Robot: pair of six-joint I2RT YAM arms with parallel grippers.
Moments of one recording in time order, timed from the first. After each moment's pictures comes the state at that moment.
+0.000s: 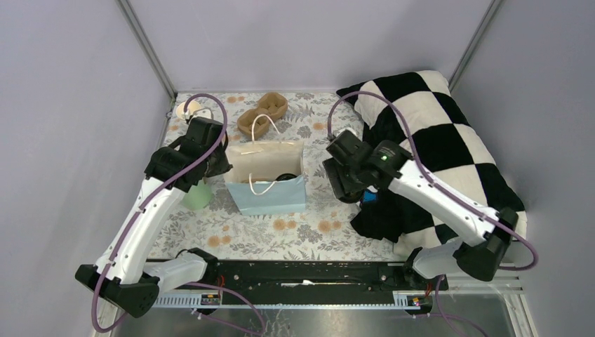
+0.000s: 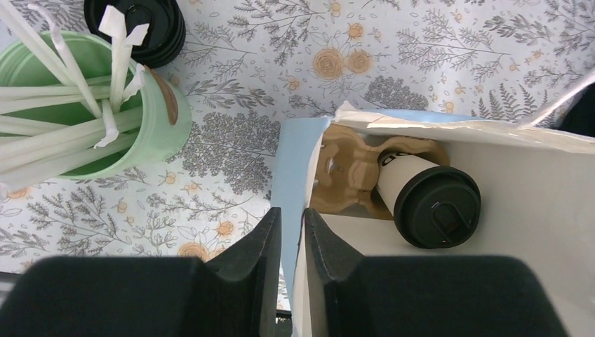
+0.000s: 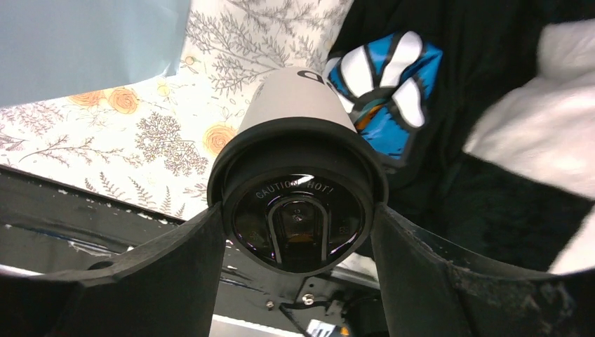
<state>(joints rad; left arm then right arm) -0.43 1.10 1.36 -1.14 -0.33 -0.60 0.88 1.41 1.41 -1.17 0.28 0.44</state>
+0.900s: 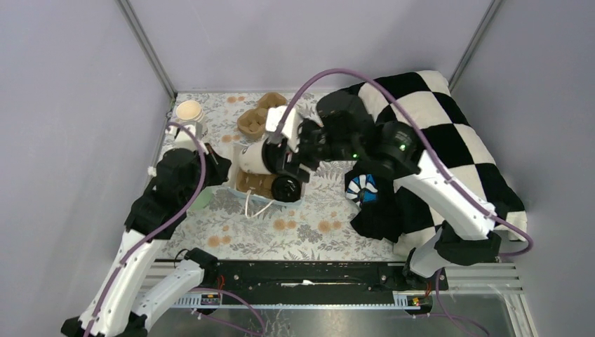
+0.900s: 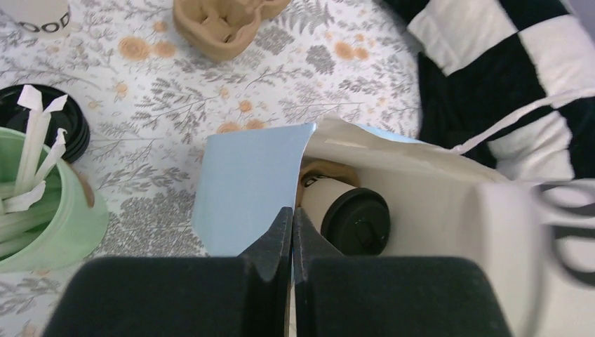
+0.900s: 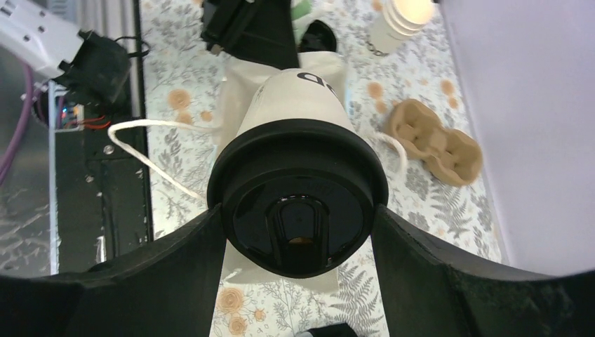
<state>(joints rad) -0.43 0.76 1.08 -0.75 -0.15 -0.48 1.05 1.55 2.09 -0.99 -0.17 -0.40</state>
